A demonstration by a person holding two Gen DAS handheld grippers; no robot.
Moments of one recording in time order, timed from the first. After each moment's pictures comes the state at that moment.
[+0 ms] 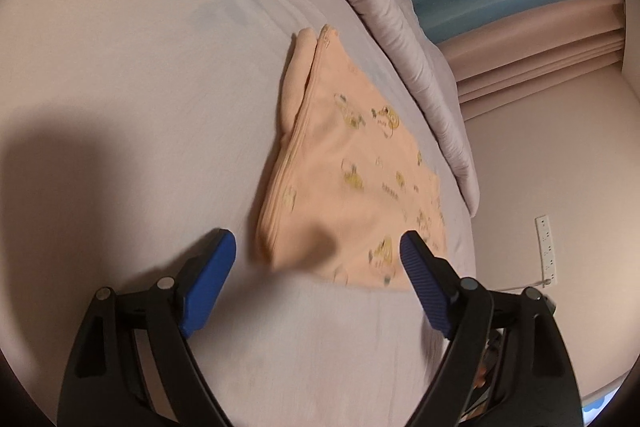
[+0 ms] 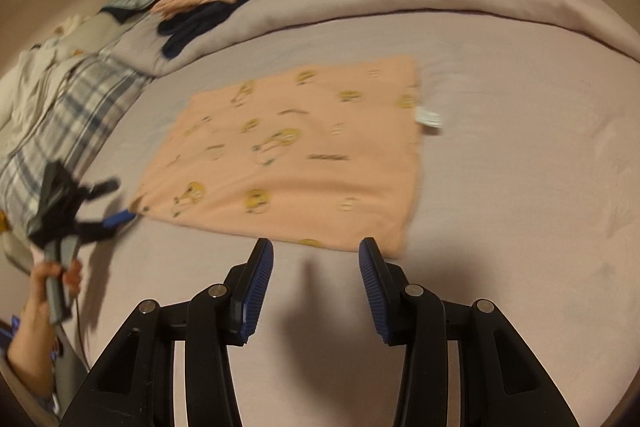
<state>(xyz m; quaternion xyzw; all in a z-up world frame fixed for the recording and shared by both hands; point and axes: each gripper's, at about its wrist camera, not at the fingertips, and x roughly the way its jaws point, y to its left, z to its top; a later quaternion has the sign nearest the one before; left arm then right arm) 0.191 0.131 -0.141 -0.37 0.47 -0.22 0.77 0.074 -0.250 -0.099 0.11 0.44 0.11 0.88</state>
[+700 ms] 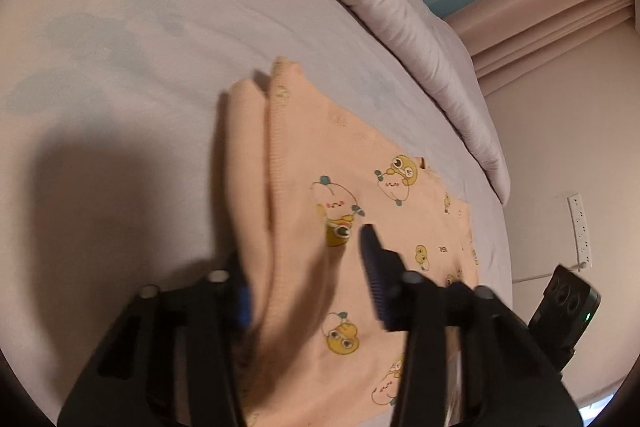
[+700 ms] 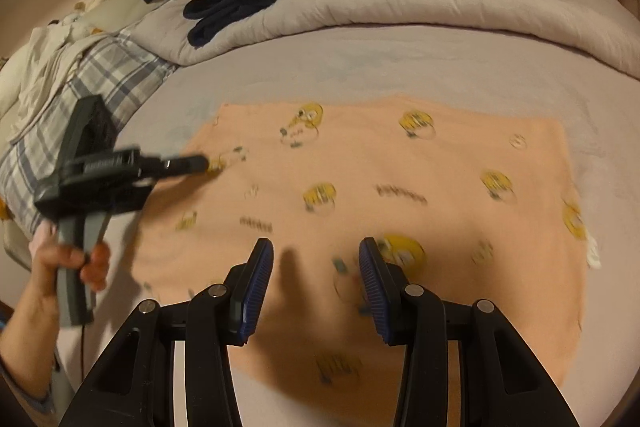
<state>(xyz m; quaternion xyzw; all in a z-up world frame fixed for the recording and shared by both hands) 0.287 0.090 -0.133 -0.29 0.49 -0.22 0.79 0.185 -0.170 -0.109 0.08 0.43 0.17 0.88</state>
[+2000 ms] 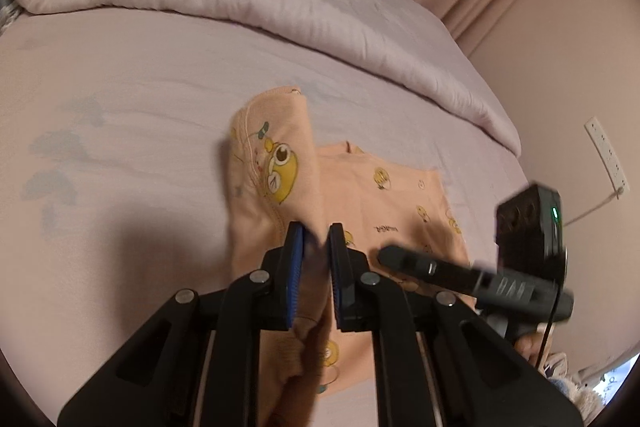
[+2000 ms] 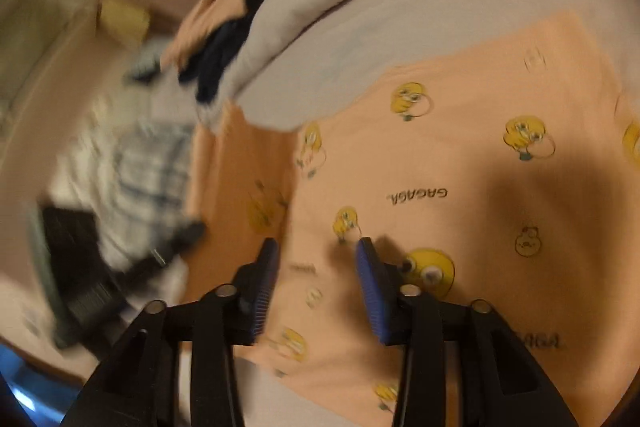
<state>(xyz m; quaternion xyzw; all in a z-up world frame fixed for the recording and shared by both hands) 0.257 0.002 -0.068 -0.14 0.46 -0.25 0.84 0.203 -0.236 -0.135 0.37 0.45 0.23 0.78</state>
